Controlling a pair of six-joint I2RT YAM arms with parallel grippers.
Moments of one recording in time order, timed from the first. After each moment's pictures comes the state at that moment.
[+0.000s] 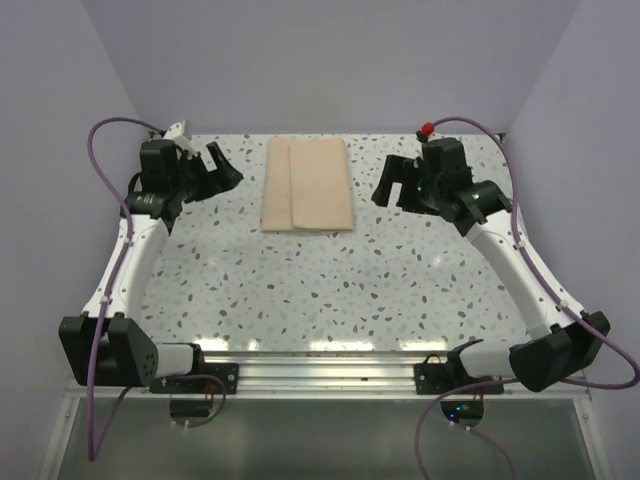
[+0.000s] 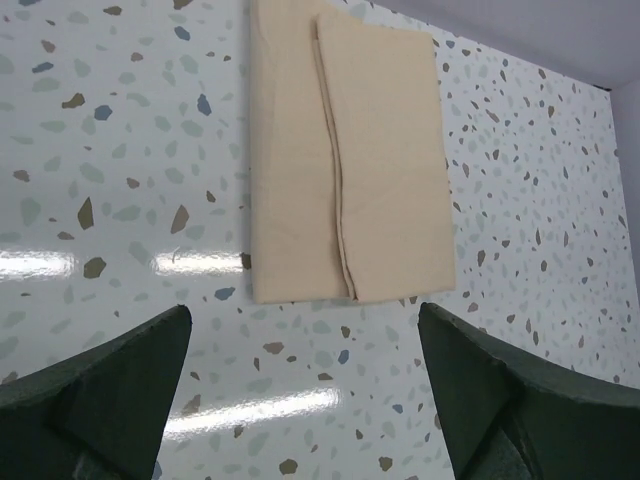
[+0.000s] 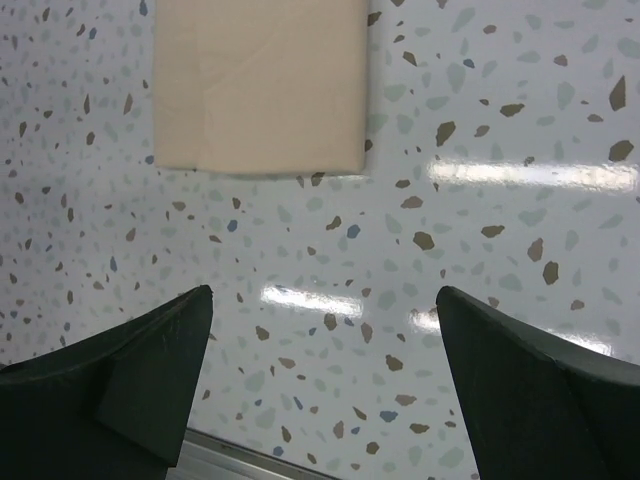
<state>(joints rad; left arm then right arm) -0.01 1.34 1.19 -0.39 0.30 -0.42 0.40 1.30 1.39 -0.77 0.03 0.50</state>
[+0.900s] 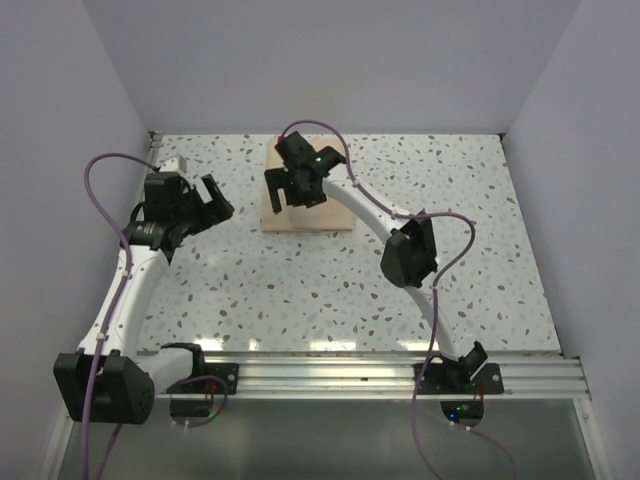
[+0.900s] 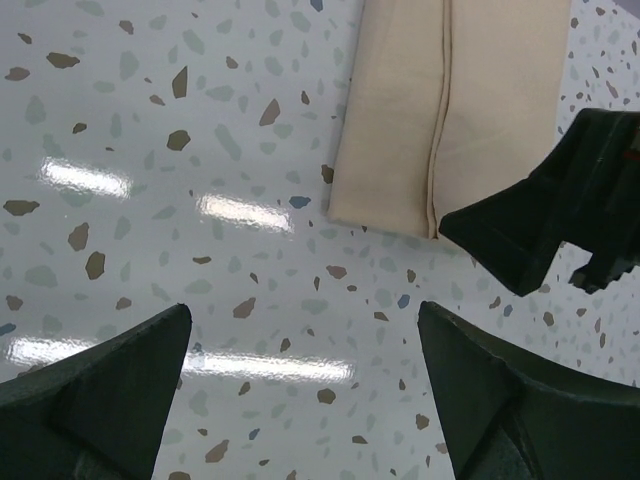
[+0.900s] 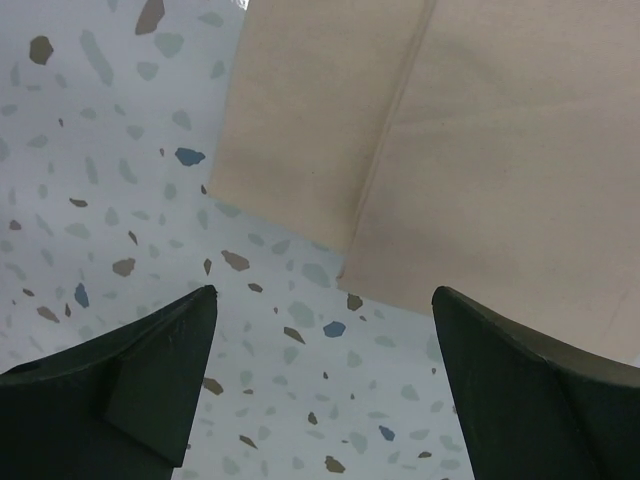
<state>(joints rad) -0.04 1.12 1.00 -0.55 0.08 -0.48 0.72 2.42 2.46 -1.02 0.03 0.42</state>
